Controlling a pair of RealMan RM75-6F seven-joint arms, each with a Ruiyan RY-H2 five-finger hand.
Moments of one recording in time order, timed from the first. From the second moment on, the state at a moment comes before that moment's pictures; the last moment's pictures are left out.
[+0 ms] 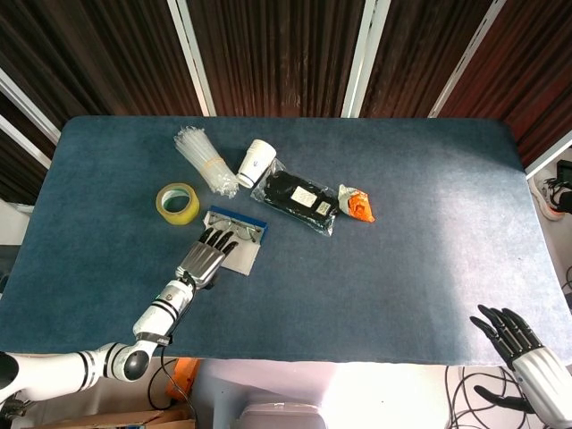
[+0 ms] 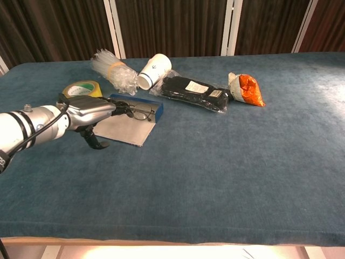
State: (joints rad) left arm -0.88 -1.59 -0.11 -1.38 0.91 0.82 0.62; right arm -0.03 -0.99 -0.18 -1.49 -1.91 1.70 0.26
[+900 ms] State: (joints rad) left arm -0.92 -1.63 -0.09 -1.29 0.87 0.80 0.64; right arm -0.03 -0.98 -0.18 -1.49 -1.91 1.71 0.28
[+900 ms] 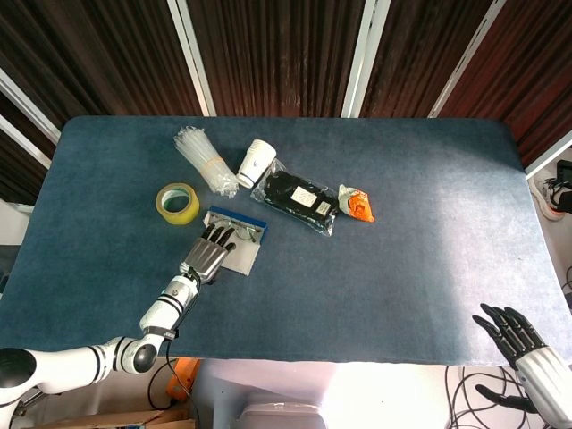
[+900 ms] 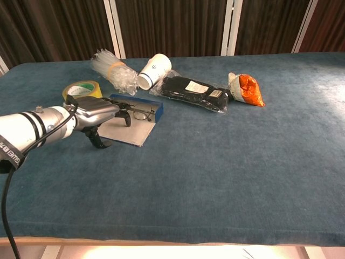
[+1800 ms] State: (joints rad) left arm -0.96 -1.66 -0.09 -1.25 0.80 0.76 0.63; right arm -0.03 -0.98 -0.18 -1.48 -1.91 1.71 0.28
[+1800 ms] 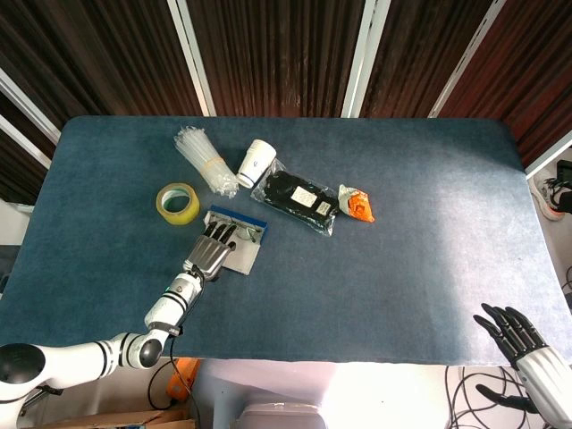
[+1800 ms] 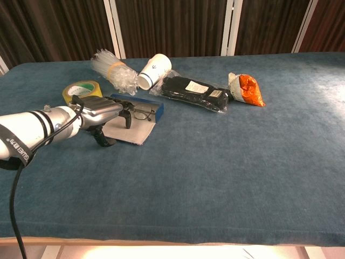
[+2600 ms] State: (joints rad) left arm -0.92 -1.79 -0.14 -1.06 1.05 0.86 0.27; right arm -0.03 -0.98 -0.18 -1.48 -1.91 1.71 0.28
